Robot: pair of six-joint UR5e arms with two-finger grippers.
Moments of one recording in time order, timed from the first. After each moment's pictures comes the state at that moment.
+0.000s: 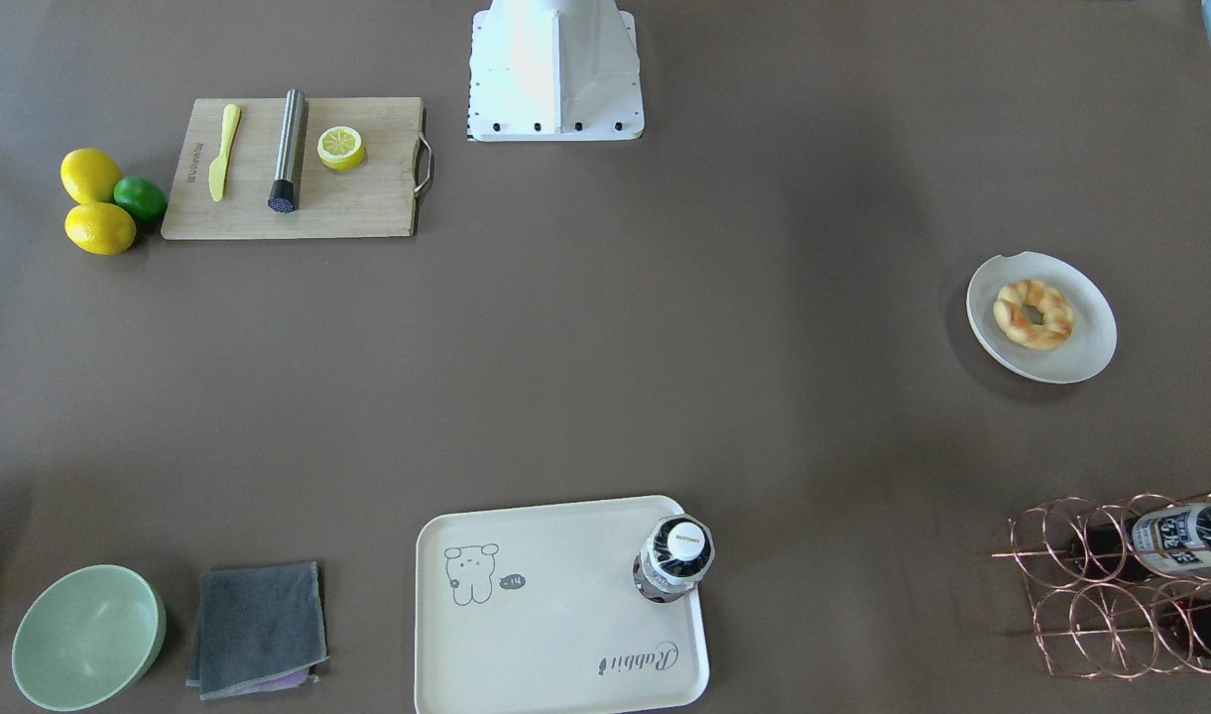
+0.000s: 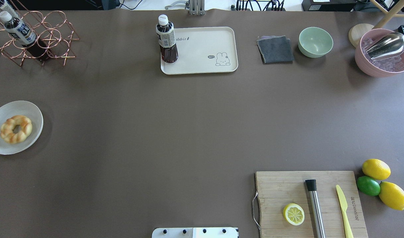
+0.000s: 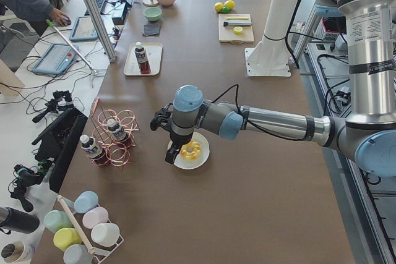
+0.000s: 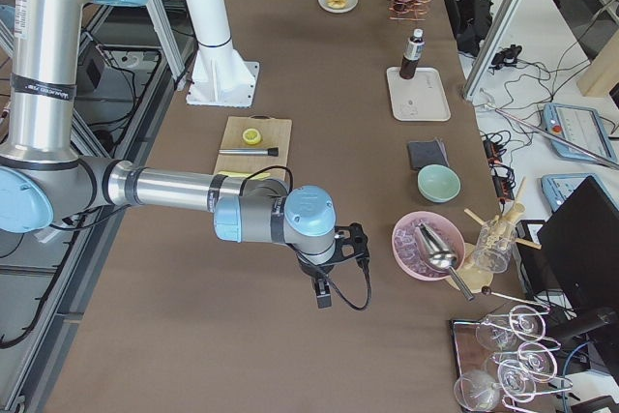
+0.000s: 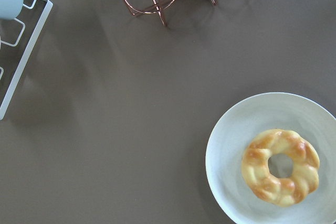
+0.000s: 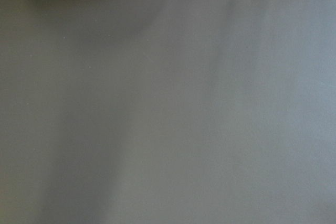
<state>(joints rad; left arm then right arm) -1.45 -1.40 -1.86 -1.81 -2.26 0.07 1.66 -1.76 1.71 -1.47 2.31 -0.25</state>
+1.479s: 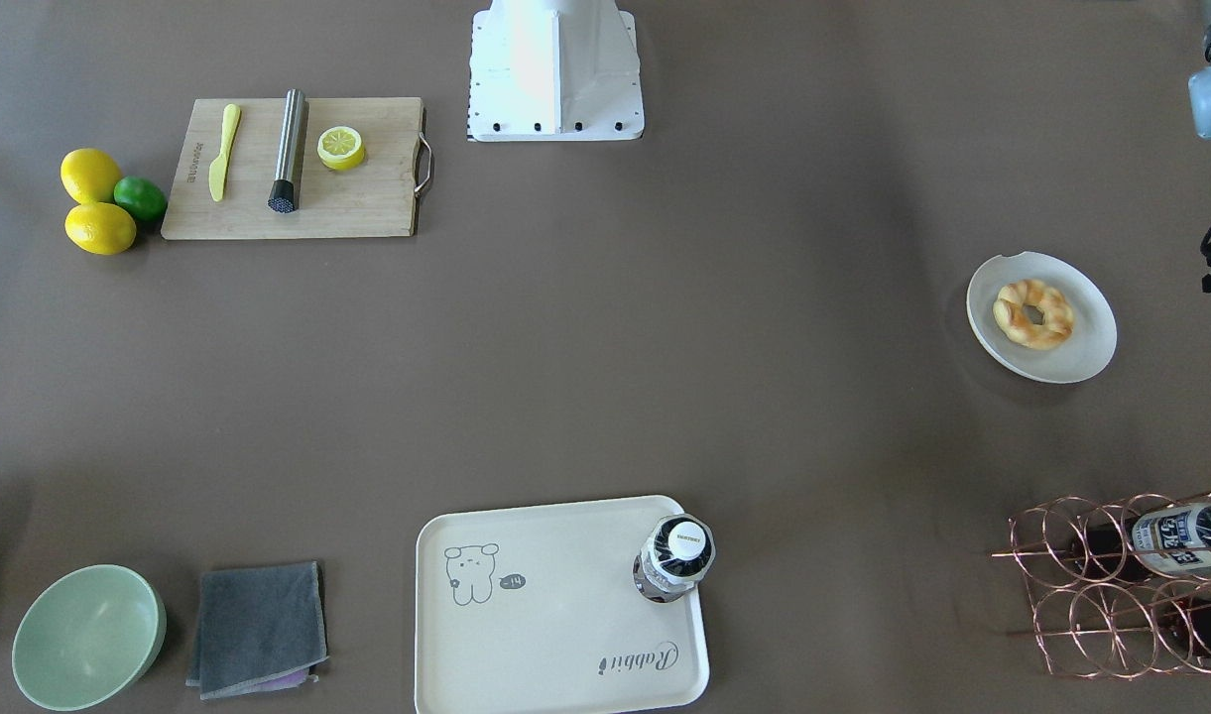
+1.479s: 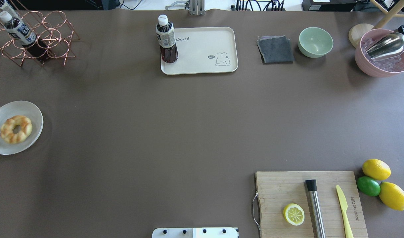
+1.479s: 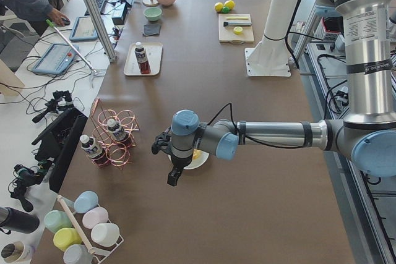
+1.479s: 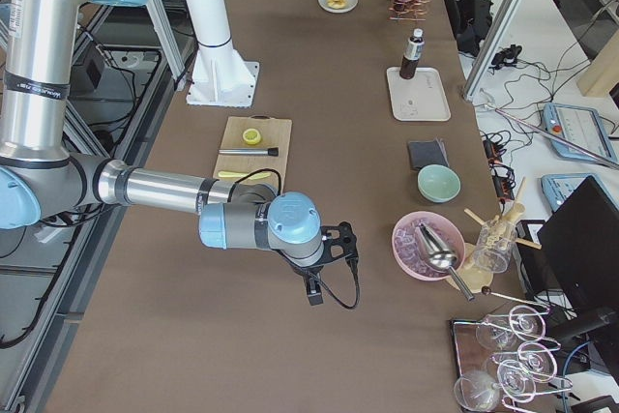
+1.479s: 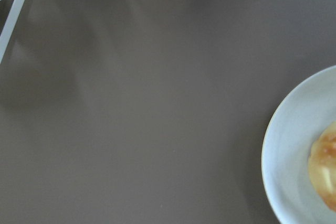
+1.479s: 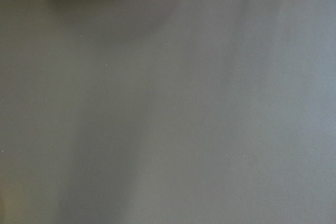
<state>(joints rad) -1.37 -1.51 -1.57 -1.94 -2.24 0.03 1.67 -1.81 1.72 -1.41 2.39 -0.24</state>
